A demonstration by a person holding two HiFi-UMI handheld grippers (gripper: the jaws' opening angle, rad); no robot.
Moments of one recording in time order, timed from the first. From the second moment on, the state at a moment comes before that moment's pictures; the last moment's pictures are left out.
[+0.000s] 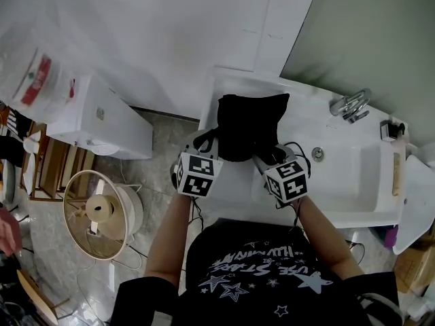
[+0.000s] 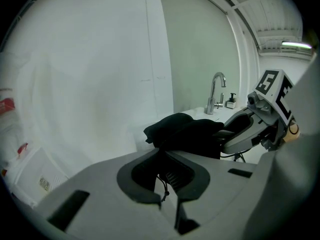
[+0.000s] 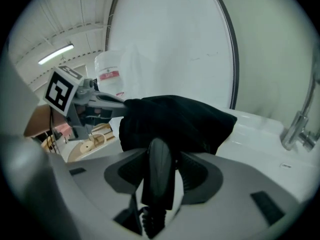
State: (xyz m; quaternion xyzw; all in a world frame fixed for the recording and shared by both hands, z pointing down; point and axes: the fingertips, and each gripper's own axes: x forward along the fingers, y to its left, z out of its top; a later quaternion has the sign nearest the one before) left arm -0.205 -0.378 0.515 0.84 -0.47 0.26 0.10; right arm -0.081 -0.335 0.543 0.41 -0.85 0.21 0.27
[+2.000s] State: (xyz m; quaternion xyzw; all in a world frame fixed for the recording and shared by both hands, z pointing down) left arm -0.234 -0.370 0.500 0.79 -0.55 0.26 0.10; right arm -0.066 -0.223 0.505 0.22 -0.93 0.18 0.24
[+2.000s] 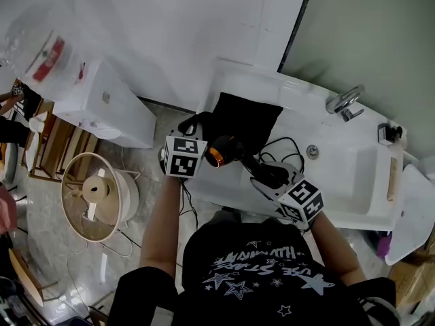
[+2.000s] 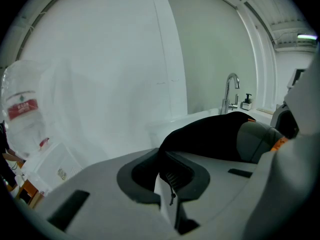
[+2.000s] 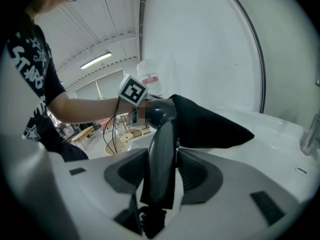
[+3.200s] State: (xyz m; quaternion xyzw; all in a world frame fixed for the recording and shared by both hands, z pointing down) left arm -0.232 -0.321 0.487 0.71 -0.65 0.23 0.15; right arm -0.011 -0.126 0.447 0.08 -0.97 0.17 0.17
